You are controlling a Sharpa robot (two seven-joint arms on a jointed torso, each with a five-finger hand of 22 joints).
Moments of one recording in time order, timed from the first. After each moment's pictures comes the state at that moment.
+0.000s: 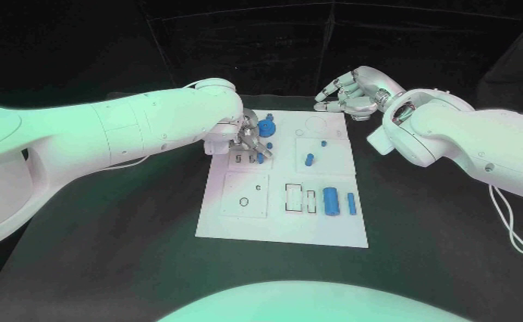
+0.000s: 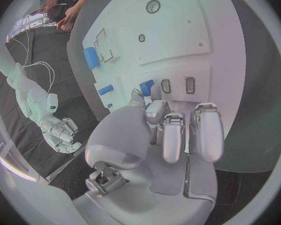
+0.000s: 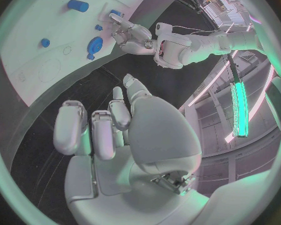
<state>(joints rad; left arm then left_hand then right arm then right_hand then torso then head) 1.38 -0.44 -0.23 1.17 -0.90 0.27 -0.58 1.25 0.15 -0.27 0.22 0.05 0.91 0.04 0.68 0.53 1.30 -0.03 1.21 1.06 1.47 -0.09 1.57 1.31 0.07 1.47 0.02 1.41 1.28 1.27 -0.85 -0.04 1.55 -0.87 -0.38 -0.04 1.36 -0.03 0.03 0.05 0.29 0.95 0.12 0.30 0.19 1.37 0.03 1.19 1.26 1.47 -0.05 1.48 1.31 0.09 1.40 0.06 1.39 1.18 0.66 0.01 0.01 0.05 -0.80</state>
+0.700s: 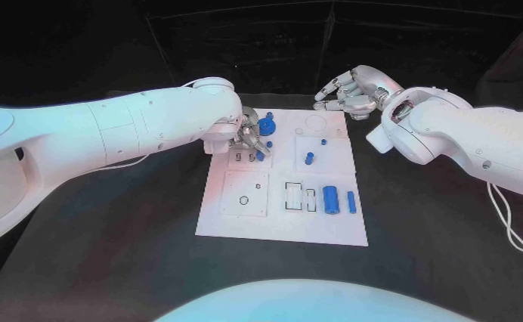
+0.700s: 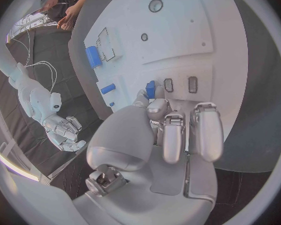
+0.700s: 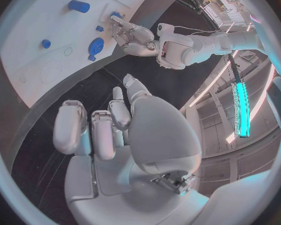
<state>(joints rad) 1.38 -0.46 -0.22 1.20 -0.90 0.24 -0.57 1.38 0.12 0.04 0.20 0.05 0.86 0.04 0.64 0.53 1.27 -0.03 1.15 1.01 1.47 -0.10 1.57 1.31 0.07 1.46 0.01 1.39 1.28 1.27 -0.84 -0.04 1.54 -0.87 -0.37 -0.05 1.36 -0.03 0.03 0.05 0.29 0.95 0.12 0.30 0.19 1.37 0.03 1.19 1.26 1.47 -0.05 1.48 1.31 0.08 1.40 0.06 1.39 1.18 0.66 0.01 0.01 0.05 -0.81</state>
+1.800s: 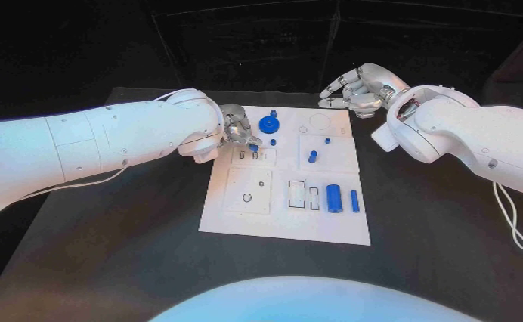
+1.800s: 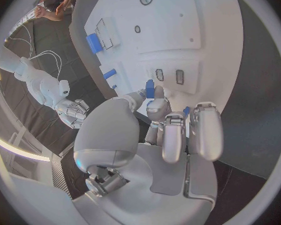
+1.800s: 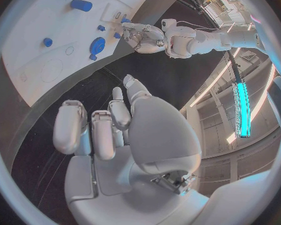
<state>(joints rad) 1.35 -0.64 -0.23 1.37 -0.93 -0.07 -0.48 1.20 -0.09 0.48 0.14 0.05 0.88 0.05 0.66 0.58 1.29 -0.03 1.16 1.00 1.47 -0.09 1.57 1.31 0.07 1.46 0.02 1.39 1.29 1.27 -0.85 -0.04 1.53 -0.87 -0.36 -0.05 1.35 -0.02 0.03 0.05 0.29 0.94 0.12 0.30 0.19 1.37 0.03 1.19 1.26 1.47 -0.05 1.48 1.31 0.09 1.40 0.06 1.39 1.17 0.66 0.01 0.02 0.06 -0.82</state>
